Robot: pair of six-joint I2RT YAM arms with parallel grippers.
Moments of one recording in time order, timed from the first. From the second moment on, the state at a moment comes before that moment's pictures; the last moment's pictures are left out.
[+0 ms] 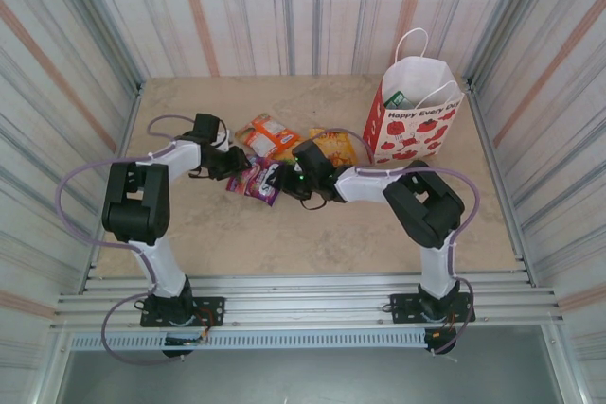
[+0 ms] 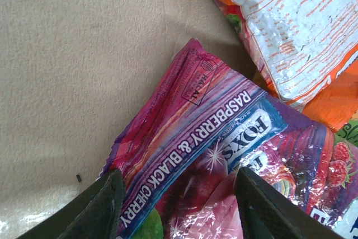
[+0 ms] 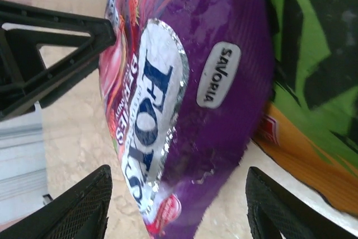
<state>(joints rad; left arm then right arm) -0.15 1.83 1.13 -0.45 0.37 -0.36 0.78 1.96 1.13 0.12 -0.27 1.04</state>
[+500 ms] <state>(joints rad) -0.15 1.84 1.13 -0.44 0.37 -0.36 0.78 2.07 1.22 0.25 -0.32 1.12</state>
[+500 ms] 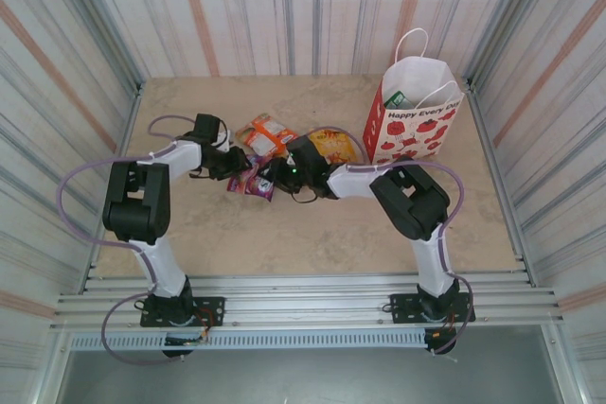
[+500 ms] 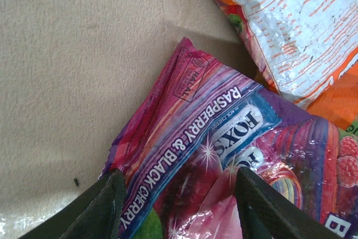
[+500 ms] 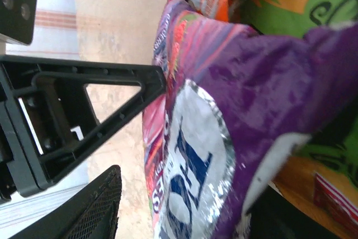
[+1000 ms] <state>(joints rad) -0.16 1.84 1.13 -0.43 0.37 -0.36 0.77 2.16 1.30 0.25 -0.34 1.14</state>
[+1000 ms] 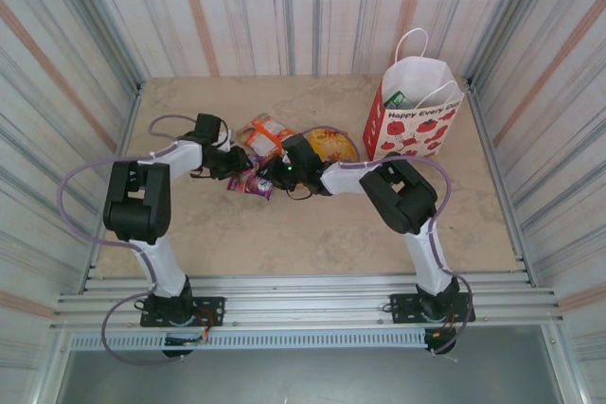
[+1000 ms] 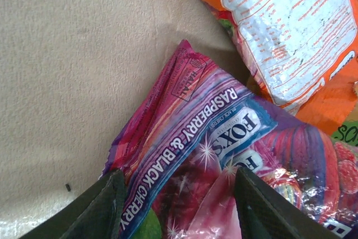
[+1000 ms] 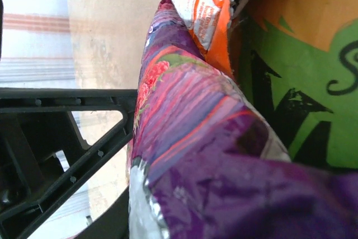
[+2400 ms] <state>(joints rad) -0.27 1.40 1.14 -0.48 0.45 -0.25 0.08 1.47 1.92 -0.86 -0.47 -0.38</state>
